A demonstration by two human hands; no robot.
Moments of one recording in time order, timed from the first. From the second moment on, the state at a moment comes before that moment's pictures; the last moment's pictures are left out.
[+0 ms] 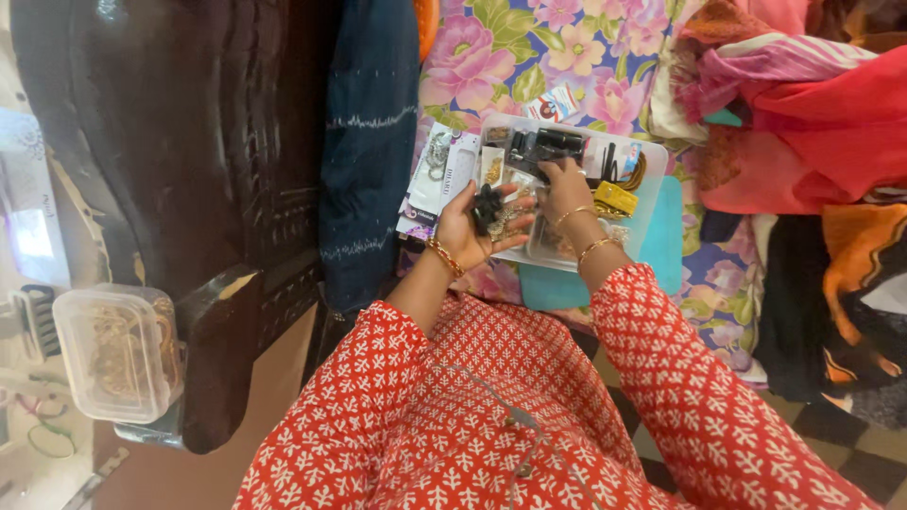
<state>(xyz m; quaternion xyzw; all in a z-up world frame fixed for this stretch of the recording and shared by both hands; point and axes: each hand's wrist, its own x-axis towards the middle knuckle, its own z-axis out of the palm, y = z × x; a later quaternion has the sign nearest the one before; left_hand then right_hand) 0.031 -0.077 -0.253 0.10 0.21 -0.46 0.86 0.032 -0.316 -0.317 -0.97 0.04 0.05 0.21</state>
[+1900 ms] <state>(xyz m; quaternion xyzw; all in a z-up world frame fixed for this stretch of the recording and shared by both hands) 0.021 -0.066 -0.294 0.23 0.28 -0.49 0.79 0.045 -0.353 -0.364 -0.93 0.16 0.32 0.06</state>
